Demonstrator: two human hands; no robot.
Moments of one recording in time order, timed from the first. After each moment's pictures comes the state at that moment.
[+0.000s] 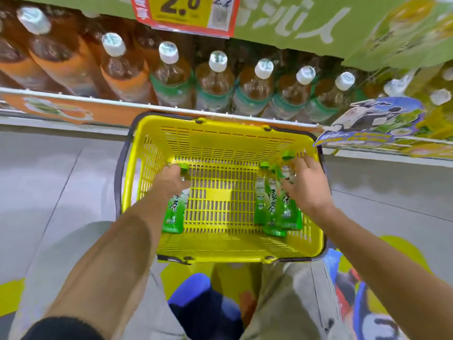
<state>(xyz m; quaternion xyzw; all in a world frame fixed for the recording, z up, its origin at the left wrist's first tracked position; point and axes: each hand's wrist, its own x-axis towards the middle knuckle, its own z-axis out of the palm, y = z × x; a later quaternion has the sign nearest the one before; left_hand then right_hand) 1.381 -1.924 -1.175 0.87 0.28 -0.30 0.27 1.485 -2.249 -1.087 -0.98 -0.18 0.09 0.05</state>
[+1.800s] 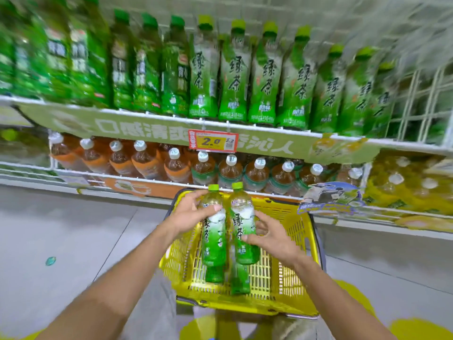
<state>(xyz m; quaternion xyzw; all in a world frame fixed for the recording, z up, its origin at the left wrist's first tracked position) 1.370 -1.918 -0.982 0.74 0.27 -0.05 0.61 1.452 -2.171 -1.013 -0.76 -0.13 0.39 0.50</state>
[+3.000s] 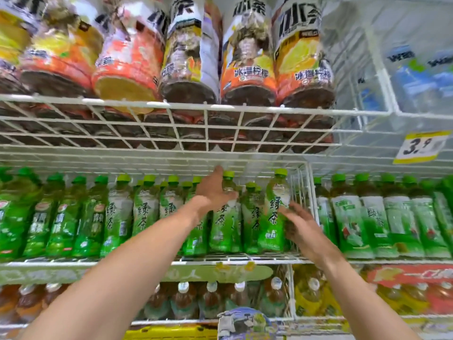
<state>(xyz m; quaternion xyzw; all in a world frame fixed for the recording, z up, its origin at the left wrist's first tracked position) 1.668 -2.060 -0.688 0.93 0.11 0.08 0.33 1.686 -2.314 -0.738 -0.71 -0.09 0.14 0.68</state>
